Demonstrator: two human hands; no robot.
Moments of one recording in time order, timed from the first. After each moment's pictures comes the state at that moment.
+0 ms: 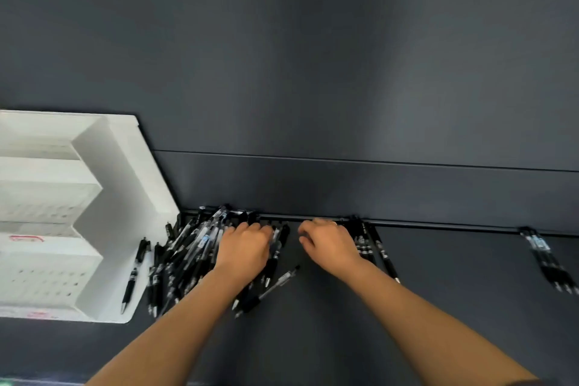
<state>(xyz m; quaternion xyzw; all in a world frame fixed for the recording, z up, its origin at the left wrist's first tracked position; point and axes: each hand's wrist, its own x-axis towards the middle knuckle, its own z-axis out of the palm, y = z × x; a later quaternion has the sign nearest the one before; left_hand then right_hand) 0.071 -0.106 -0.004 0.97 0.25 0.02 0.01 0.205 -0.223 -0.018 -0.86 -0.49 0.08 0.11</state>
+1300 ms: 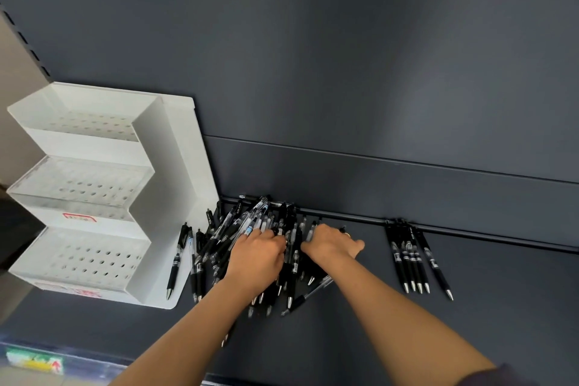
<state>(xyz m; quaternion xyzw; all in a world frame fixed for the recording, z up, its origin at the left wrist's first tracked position) 0.012 -0.056 -0.028 0.96 0.27 0.00 0.08 0.144 -0.125 -0.032 -0.94 -0.25 0.22 -0.01</state>
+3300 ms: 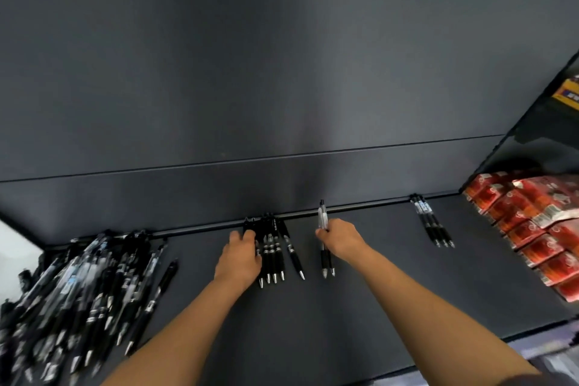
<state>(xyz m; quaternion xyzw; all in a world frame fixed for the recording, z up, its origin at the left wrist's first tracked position) 0.184 -0.198 -0.044 0.92 0.28 -0.08 0.25 0.307 -0.357 -0.014 -0.93 -0.13 0.26 0.23</state>
